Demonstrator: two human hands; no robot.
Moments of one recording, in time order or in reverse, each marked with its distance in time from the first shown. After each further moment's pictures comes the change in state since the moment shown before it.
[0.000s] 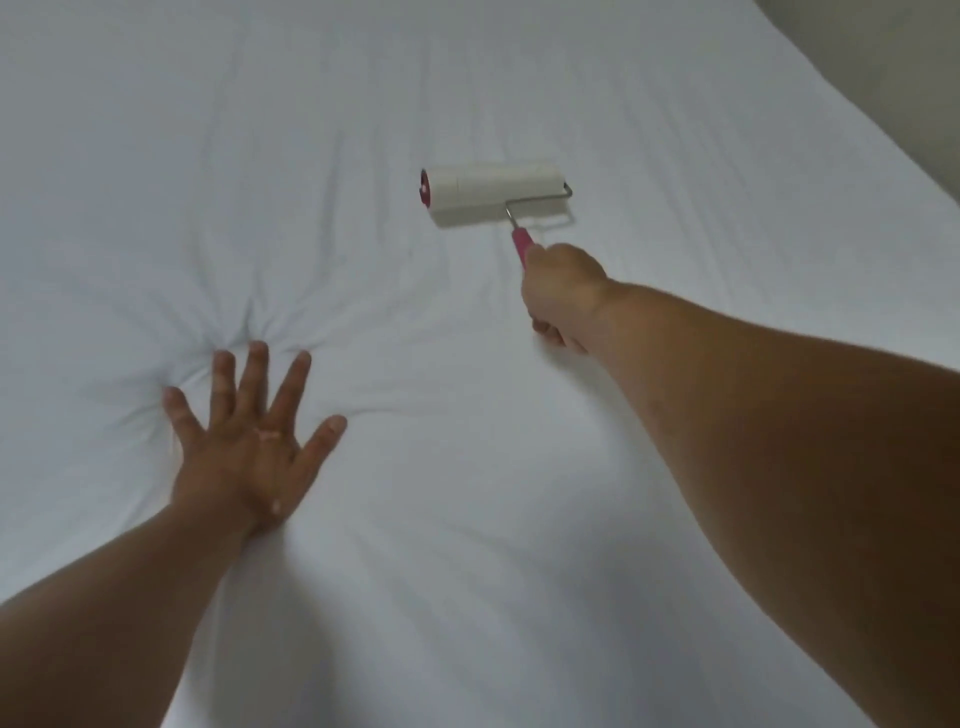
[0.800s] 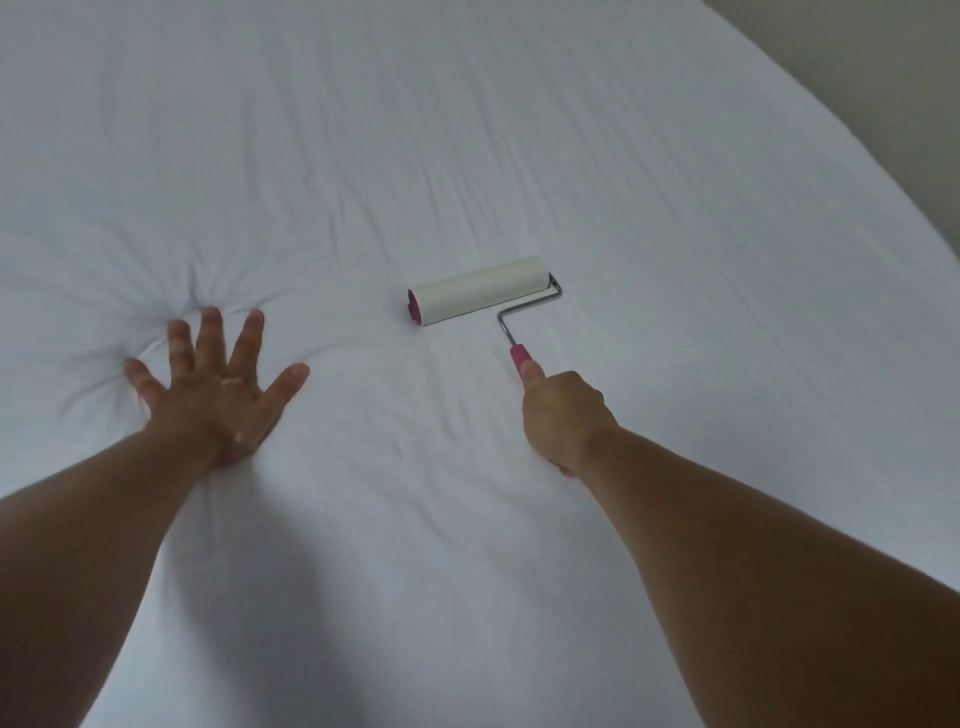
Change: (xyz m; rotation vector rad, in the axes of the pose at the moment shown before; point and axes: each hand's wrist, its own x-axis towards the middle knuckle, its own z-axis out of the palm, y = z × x) left_hand 0.014 -0.008 -0.018 -0.032 -0.233 0.027; right_hand -0.131 0.156 0.032 -0.550 -0.102 -0.034
